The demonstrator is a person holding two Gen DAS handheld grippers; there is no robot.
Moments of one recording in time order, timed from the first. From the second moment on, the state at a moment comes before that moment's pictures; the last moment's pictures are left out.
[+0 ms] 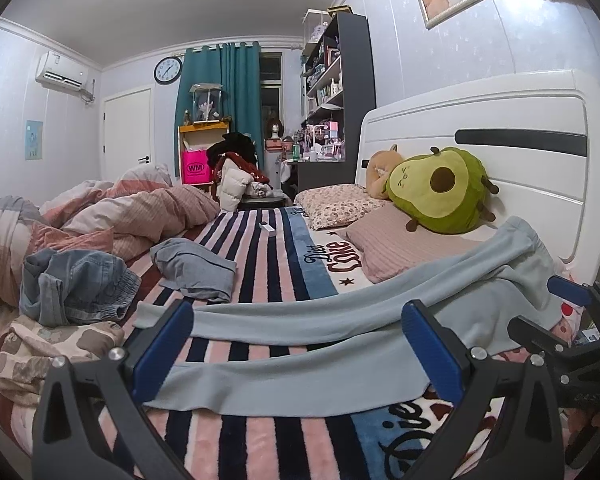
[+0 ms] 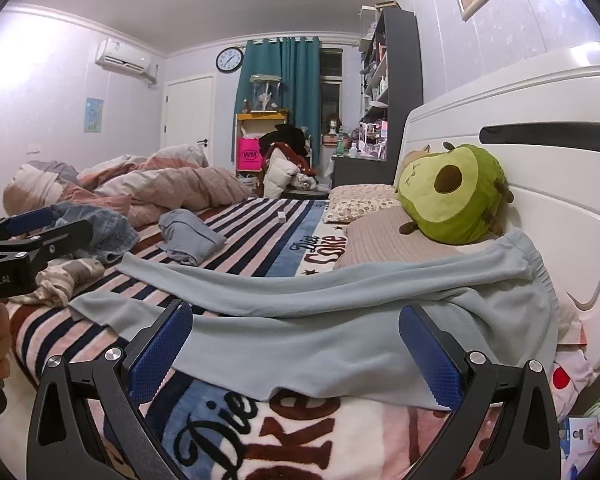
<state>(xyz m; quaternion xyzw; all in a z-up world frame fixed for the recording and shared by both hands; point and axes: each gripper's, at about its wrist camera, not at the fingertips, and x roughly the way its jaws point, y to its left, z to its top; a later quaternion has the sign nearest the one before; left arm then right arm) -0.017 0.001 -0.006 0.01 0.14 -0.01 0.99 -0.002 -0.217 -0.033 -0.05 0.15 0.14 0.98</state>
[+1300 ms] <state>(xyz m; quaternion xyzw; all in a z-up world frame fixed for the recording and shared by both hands) -0.019 0.014 -0.018 0.00 0.15 -0.01 0.99 -0.004 -0.225 -0.033 -0.06 0.15 0.14 0.98</state>
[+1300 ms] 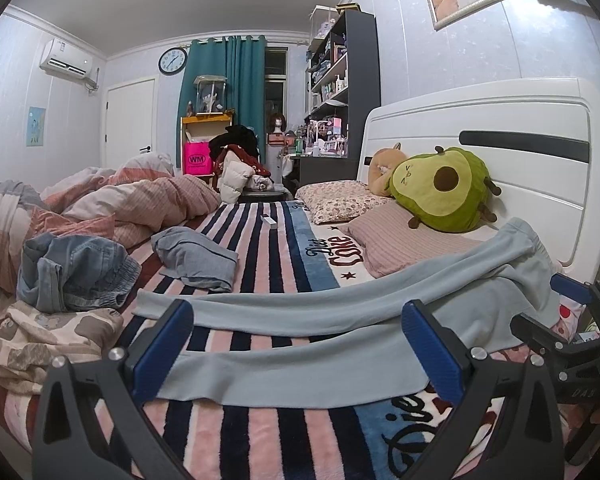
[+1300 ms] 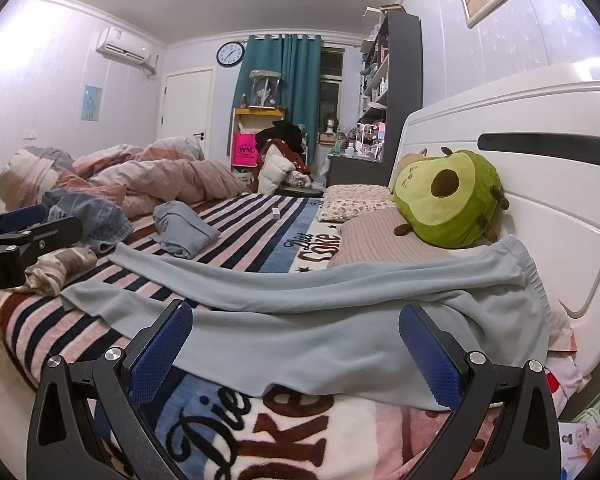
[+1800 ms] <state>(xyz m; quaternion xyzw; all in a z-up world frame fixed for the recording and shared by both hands) 0.043 0.051 -0.060 -0.04 0.23 -0.01 0.97 0.038 -0.274 -0.039 -0.04 0.21 0.12 0.97</state>
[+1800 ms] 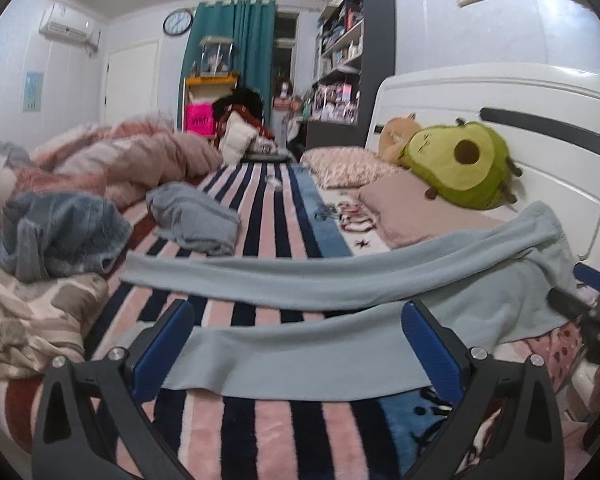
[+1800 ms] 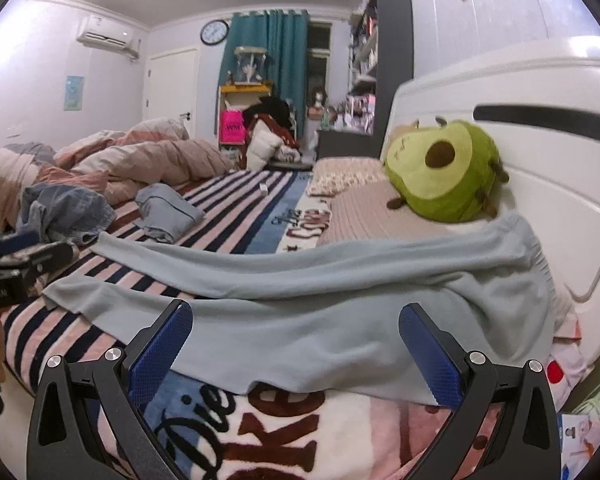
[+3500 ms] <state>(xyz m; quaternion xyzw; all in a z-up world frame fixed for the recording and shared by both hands) 0.140 0.160 -0.183 -0.16 0.39 0.05 0.91 0.111 -0.416 -0.116 0.14 0.44 0.06 0.89</state>
